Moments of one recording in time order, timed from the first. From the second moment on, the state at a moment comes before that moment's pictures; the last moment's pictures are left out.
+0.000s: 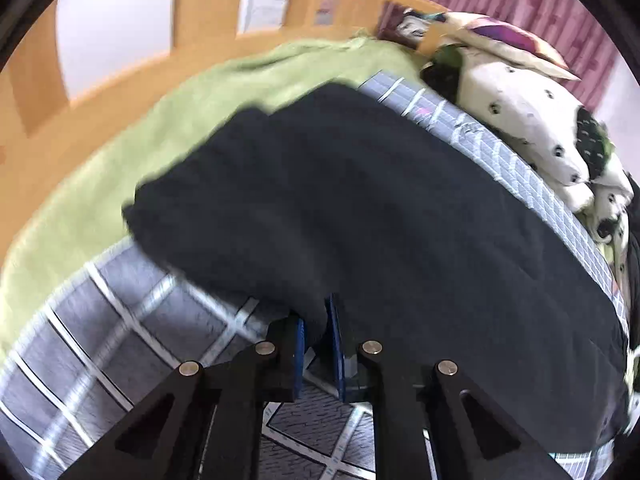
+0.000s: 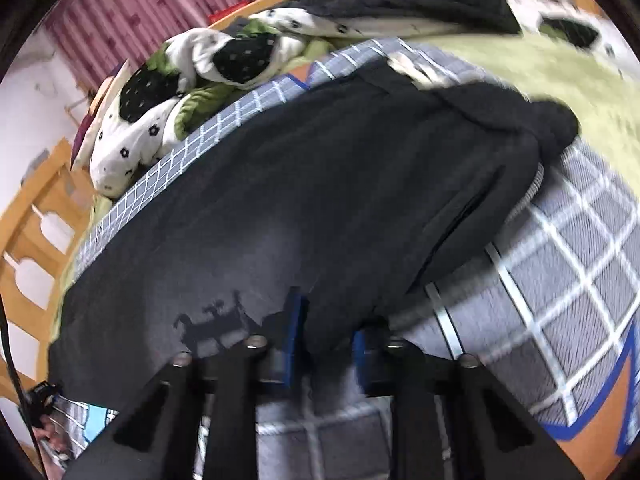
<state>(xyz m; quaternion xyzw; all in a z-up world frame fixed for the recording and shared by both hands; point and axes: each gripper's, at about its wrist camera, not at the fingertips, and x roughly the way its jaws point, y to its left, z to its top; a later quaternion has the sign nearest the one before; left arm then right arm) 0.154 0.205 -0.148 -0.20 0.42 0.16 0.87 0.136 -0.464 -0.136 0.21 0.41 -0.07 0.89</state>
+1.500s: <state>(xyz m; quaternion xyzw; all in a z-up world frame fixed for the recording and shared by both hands) 0.168 0.177 -0.165 -0.23 0.44 0.04 0.87 0.176 -0.503 -0.129 0.19 0.42 -0.06 0.89</state>
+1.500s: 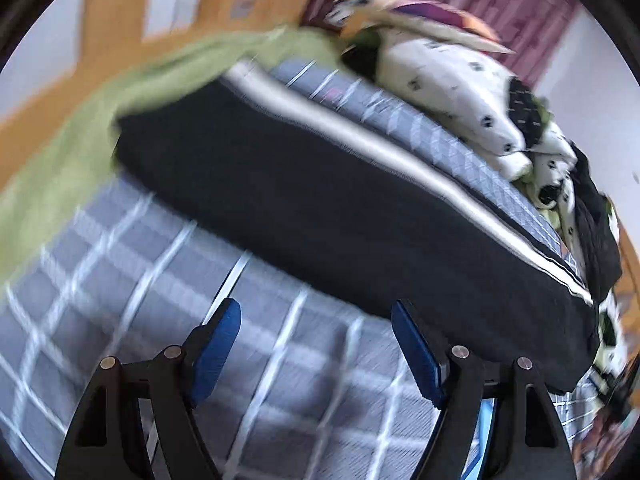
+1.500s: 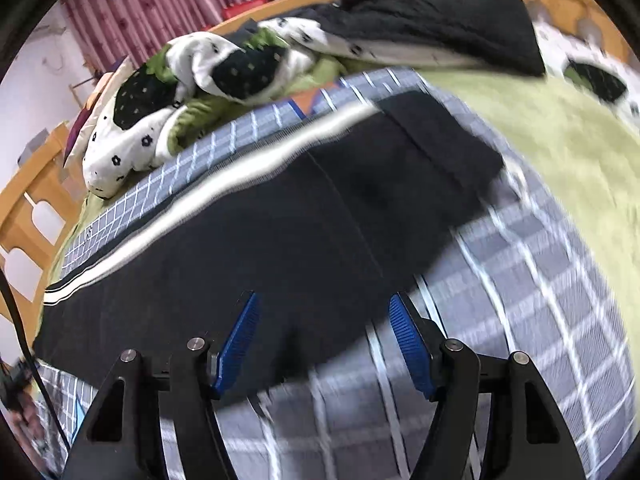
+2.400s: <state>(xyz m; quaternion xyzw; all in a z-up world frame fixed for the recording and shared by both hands) 0.183 0.201 -0.054 -0.22 0.36 0.03 0.90 0.216 -0.539 -0.040 0.22 0.34 -0.07 0.91</state>
